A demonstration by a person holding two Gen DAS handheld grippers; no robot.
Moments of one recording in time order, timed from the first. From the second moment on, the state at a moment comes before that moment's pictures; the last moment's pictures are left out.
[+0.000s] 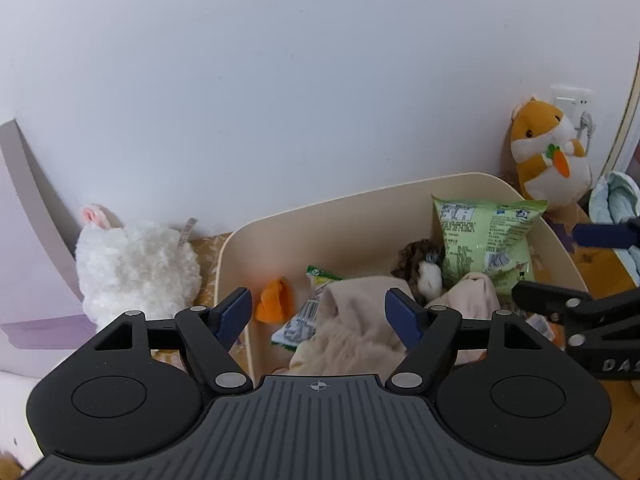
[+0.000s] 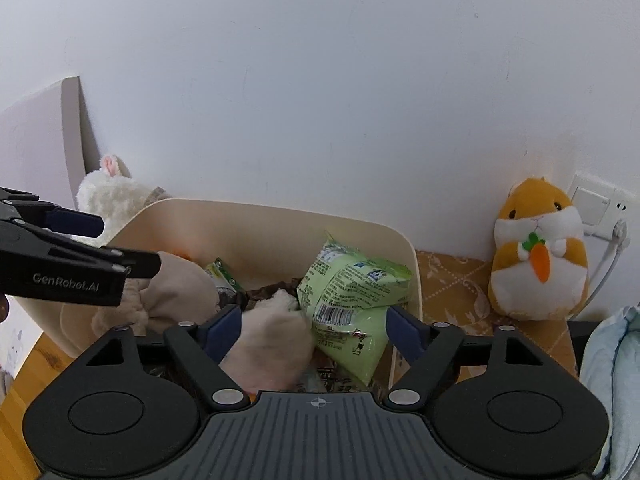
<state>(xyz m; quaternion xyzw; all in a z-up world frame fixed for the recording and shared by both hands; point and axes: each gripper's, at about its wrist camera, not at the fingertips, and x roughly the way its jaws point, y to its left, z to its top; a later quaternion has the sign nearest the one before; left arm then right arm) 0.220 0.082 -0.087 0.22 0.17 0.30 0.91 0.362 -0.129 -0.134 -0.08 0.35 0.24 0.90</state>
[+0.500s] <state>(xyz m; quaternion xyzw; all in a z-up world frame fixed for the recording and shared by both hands) 0.141 0.068 -0.146 0.20 0.24 0.26 0.91 0.286 -0.176 -0.136 -0.10 0.37 0.33 0.86</state>
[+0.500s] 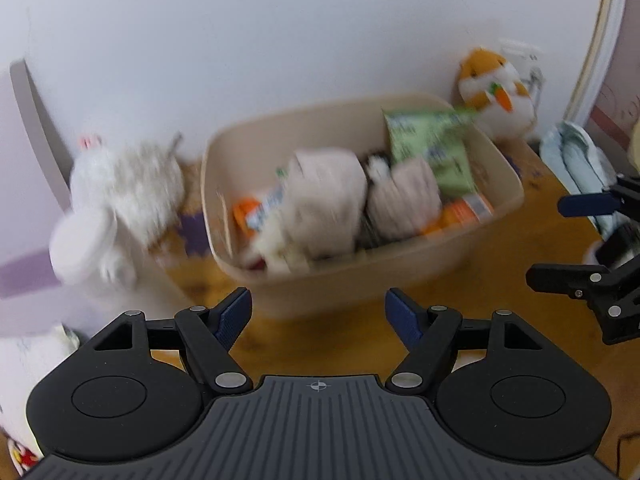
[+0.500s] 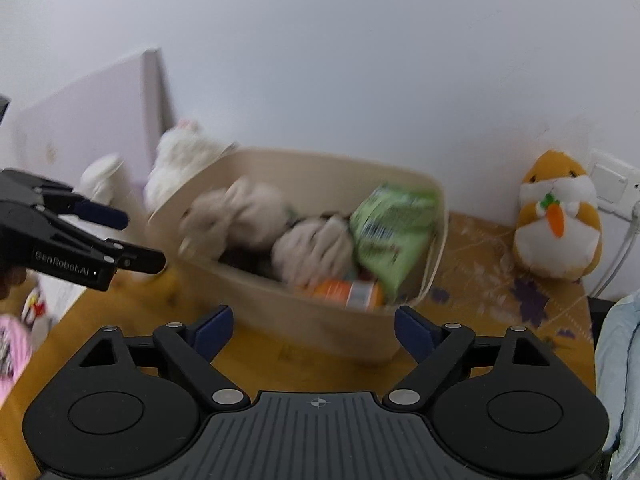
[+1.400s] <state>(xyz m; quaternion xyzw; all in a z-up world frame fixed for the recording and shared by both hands) 0.124 0.080 -0.281 0.17 0.39 0.26 0.87 0.221 -0.154 -0.232 -0.19 0.45 0.36 0.80</state>
